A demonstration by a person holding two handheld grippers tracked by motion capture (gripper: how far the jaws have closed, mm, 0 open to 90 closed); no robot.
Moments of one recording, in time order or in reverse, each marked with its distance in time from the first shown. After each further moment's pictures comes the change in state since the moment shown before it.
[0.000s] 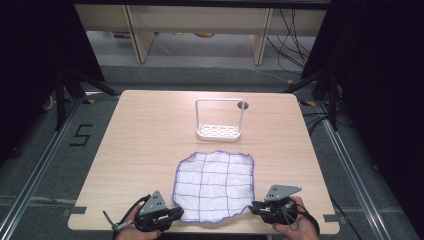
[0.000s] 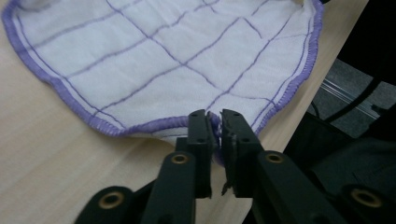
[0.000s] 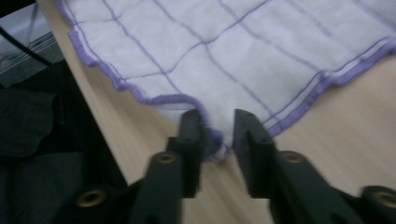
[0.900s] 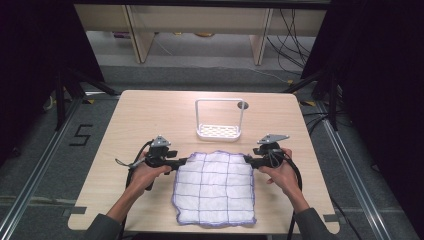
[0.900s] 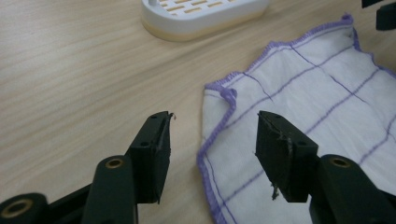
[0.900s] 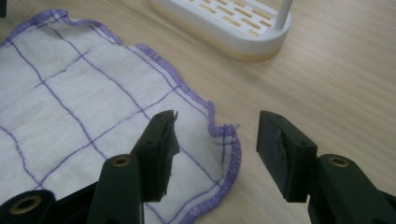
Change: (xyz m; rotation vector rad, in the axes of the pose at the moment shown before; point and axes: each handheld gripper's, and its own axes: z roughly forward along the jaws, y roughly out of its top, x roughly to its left) left arm 0.128 0.094 0.056 -0.029 0.154 -0.100; right arm -0.107 0.091 0.045 -0.067 -0.218 0.112
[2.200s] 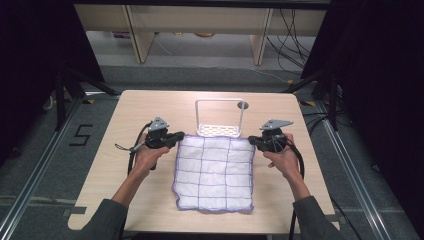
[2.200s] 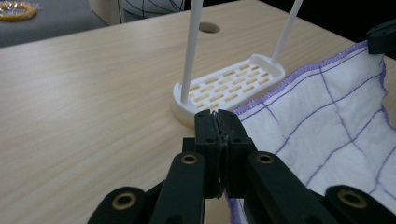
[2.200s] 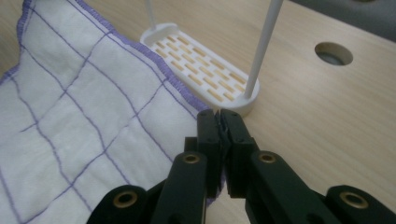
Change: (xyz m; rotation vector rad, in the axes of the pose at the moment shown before) left arm 0.019 0.044 -0.010 -0.227 0.024 0.040; right arm -0.020 0.037 -0.016 -0.110 0.011 -0.058
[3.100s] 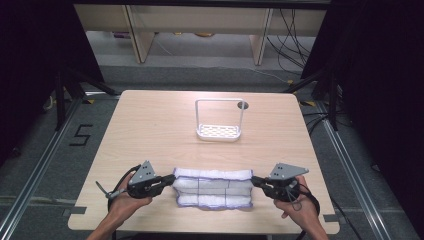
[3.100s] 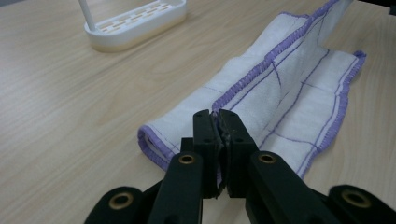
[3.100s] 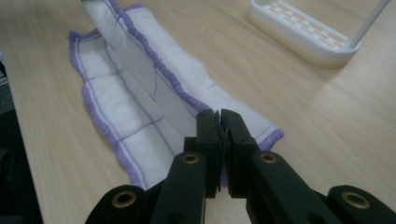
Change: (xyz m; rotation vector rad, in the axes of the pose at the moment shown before) left arm -0.066 -0.086 -0.087 0.096 -0.131 0.183; right arm 0.083 -0.081 -0.070 -0.028 0.128 -0.139
